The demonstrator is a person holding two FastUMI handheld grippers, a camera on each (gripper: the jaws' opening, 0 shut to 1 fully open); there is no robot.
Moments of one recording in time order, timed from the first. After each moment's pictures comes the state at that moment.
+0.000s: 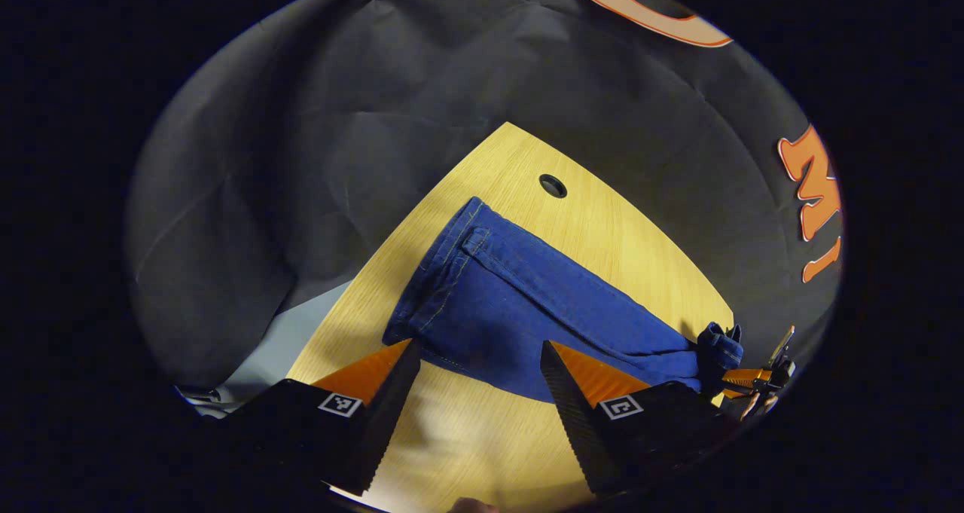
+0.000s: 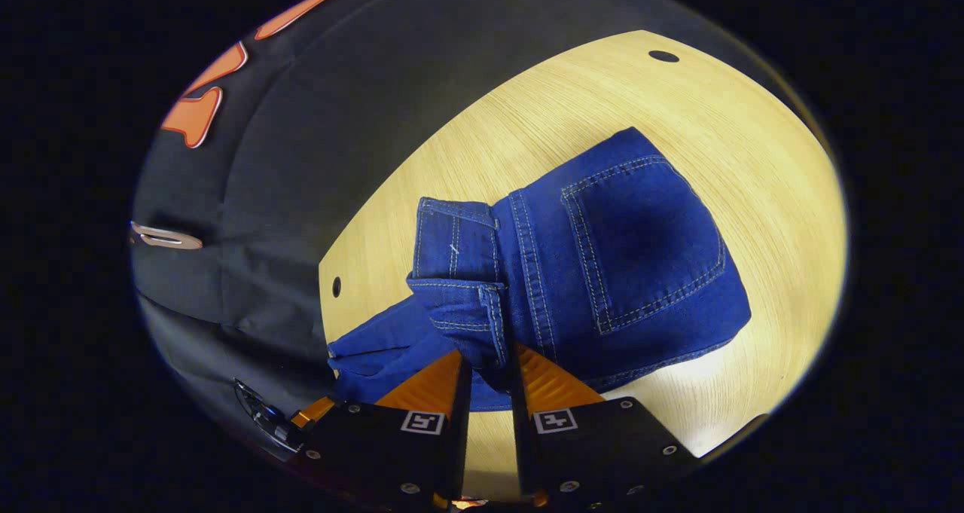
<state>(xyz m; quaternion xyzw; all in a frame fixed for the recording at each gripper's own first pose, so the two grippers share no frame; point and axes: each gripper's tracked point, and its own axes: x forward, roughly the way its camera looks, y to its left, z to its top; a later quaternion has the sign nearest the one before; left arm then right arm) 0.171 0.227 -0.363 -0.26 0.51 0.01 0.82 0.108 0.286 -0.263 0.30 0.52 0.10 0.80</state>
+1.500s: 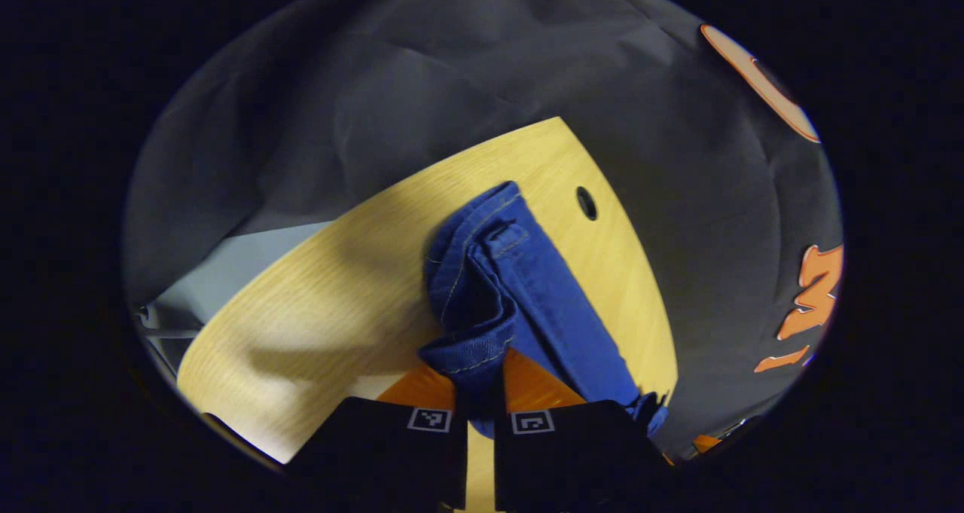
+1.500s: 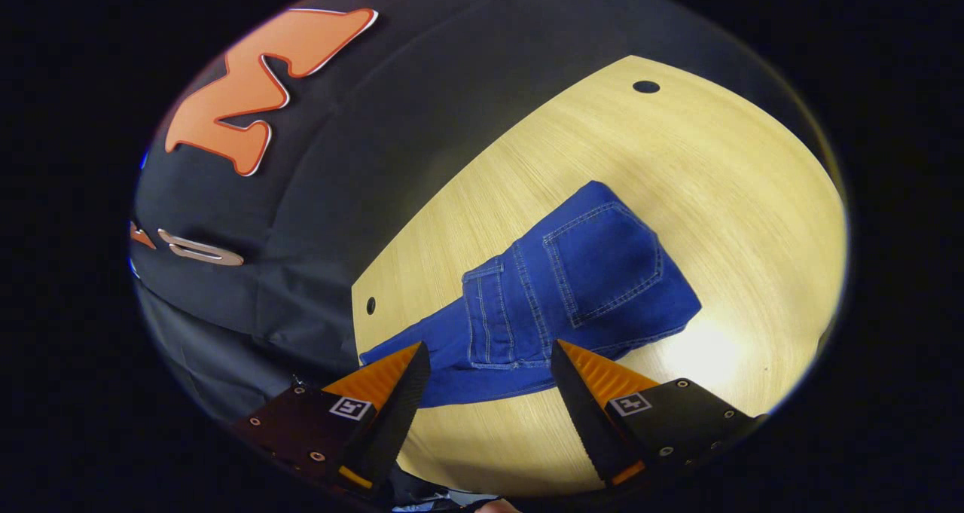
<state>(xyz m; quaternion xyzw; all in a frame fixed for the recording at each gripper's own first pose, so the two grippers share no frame) 0.210 0.185 -0.387 -0.43 0.48 0.03 0.76 0.078 0.230 -0.202 0.34 0.45 0.11 0.82</state>
